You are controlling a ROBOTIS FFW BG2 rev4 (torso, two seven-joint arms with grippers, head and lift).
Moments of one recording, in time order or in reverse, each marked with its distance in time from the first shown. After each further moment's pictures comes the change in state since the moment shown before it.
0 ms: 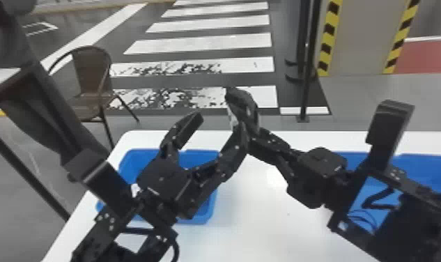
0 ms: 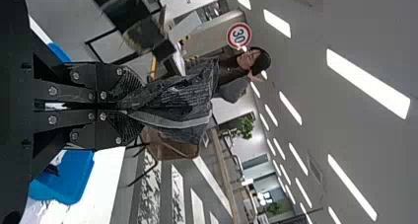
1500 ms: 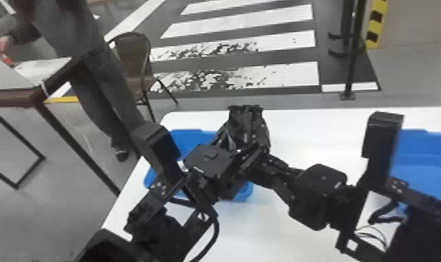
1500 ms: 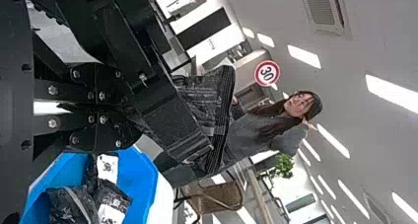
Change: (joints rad) left arm 0.007 -0.010 0.035 -0.045 0.033 0.239 0.033; right arm -0.018 -0.041 0.195 0.038 -0.109 -0.002 -0.002
